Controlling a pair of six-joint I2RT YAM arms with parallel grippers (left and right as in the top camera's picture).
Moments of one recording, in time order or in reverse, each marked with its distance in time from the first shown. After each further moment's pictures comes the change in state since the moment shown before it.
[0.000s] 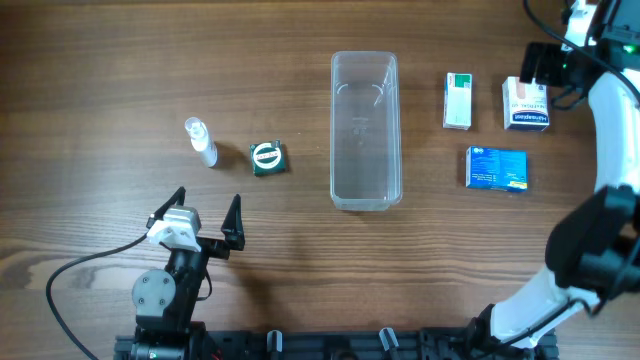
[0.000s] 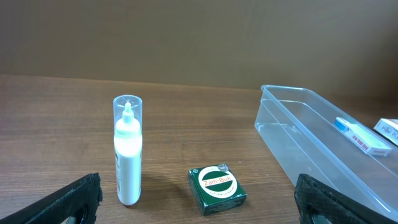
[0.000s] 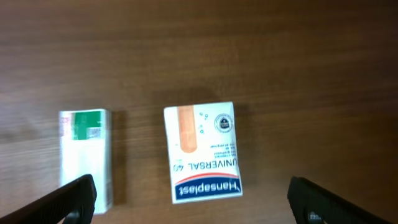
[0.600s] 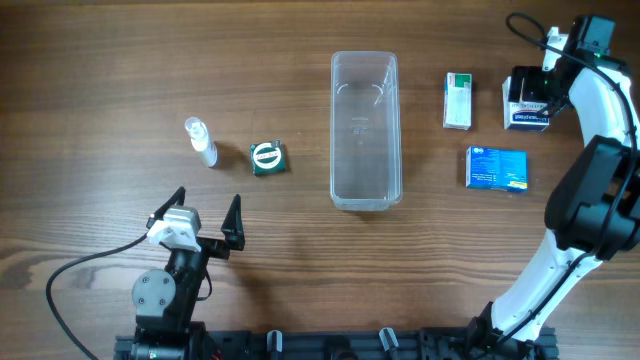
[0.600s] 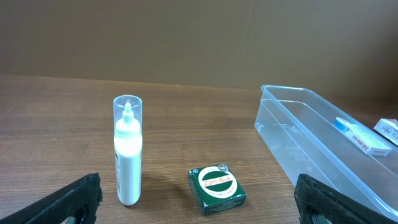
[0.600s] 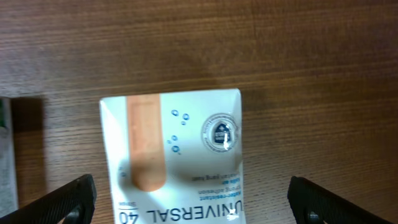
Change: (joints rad) left arm 0.000 0.000 0.000 0.000 0.000 0.000; right arm -0.032 0.238 0.000 0.100 0.027 -0.063
